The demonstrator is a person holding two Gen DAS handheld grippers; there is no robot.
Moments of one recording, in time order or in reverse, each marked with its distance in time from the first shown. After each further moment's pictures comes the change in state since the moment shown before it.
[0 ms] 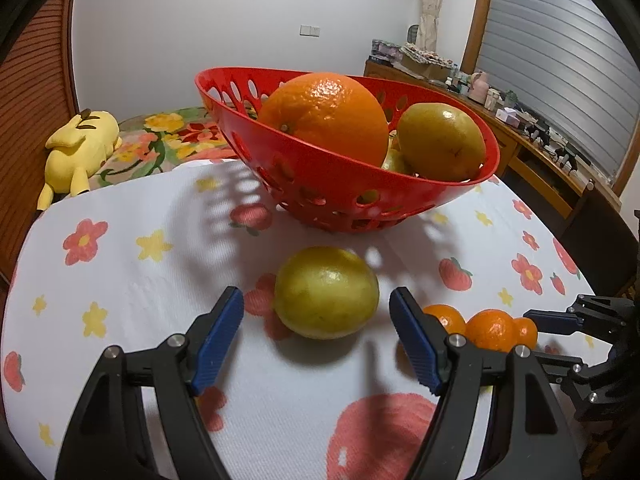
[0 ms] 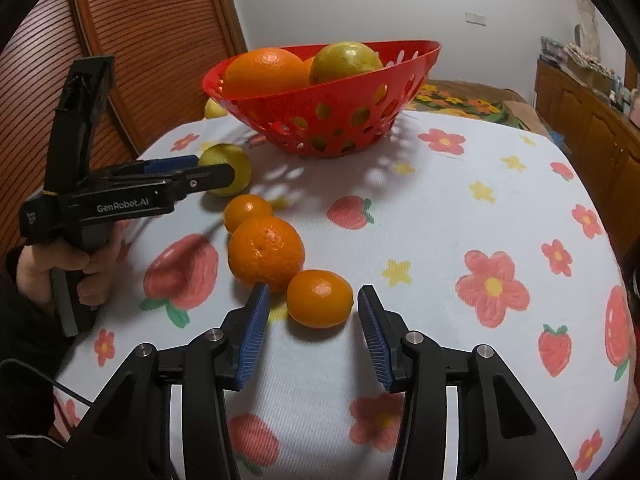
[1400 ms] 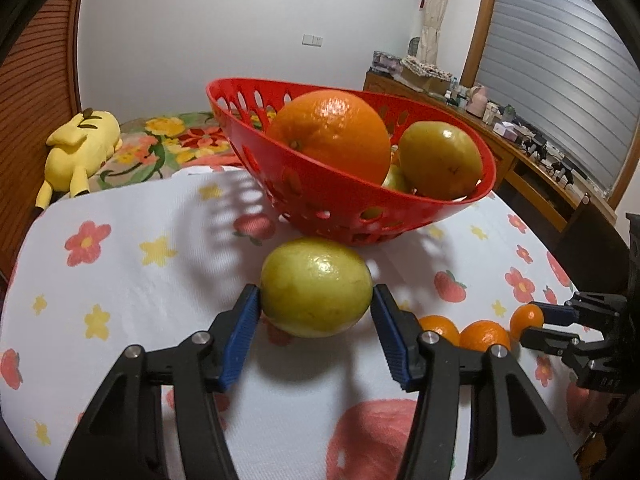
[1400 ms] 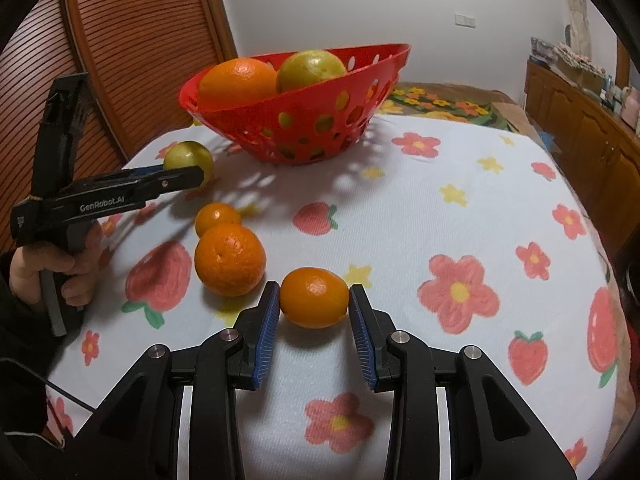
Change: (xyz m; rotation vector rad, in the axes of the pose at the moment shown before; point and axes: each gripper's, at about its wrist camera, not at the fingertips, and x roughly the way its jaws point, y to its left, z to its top) left arm -0.010 0.006 0.002 -0.027 -0.048 -0.016; right arm -0.012 -0.021 0.004 0.013 -0.029 -0.027
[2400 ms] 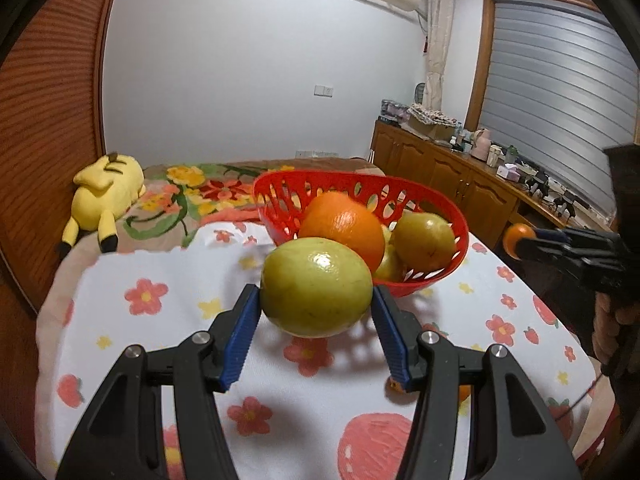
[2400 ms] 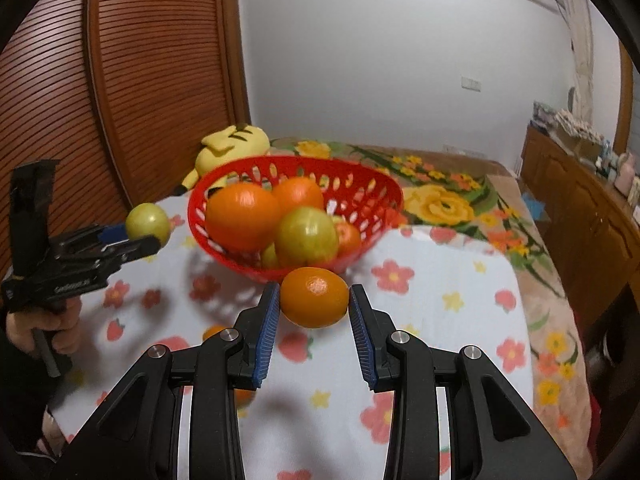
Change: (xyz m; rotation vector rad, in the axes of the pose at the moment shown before) left arm -0.071 0.001 0.029 0.008 -0.182 0.050; right arm -0.042 0.001 0.099 -0.129 -0.163 -0.039
